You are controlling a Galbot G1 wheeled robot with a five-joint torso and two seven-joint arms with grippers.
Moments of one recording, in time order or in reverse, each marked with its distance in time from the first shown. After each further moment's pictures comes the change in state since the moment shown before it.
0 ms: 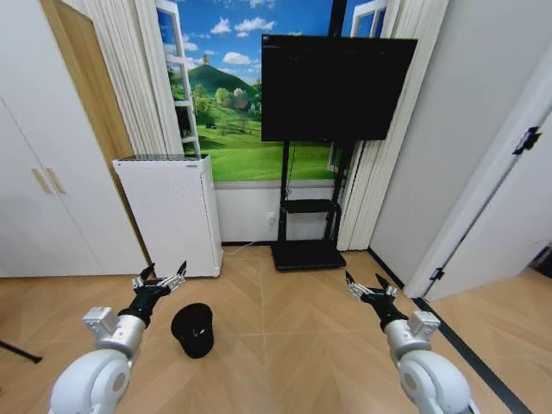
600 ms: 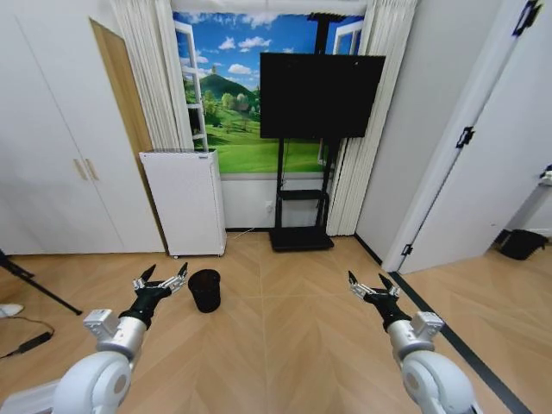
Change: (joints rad) left arm 0.009 -0.016 0.002 -0.001 0.005 -0.011 0.010; right arm -0.003 0.002 0.017 -0.014 -0.009 0.017 -0.004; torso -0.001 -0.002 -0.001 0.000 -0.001
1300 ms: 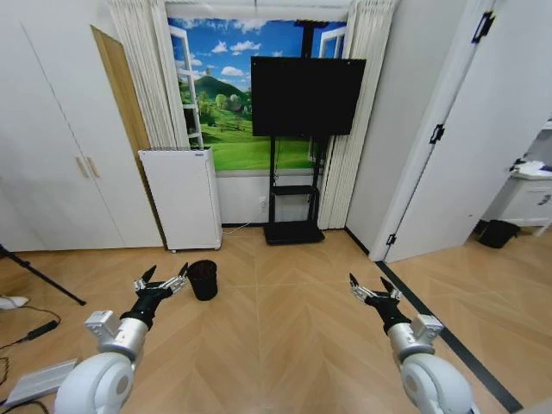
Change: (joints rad) left arm -0.001 -0.018 0.008 0.000 -0.001 0.001 -0.007; right arm -0.014 0.009 0.001 -0.002 -0.004 0.004 0.006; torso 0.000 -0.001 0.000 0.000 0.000
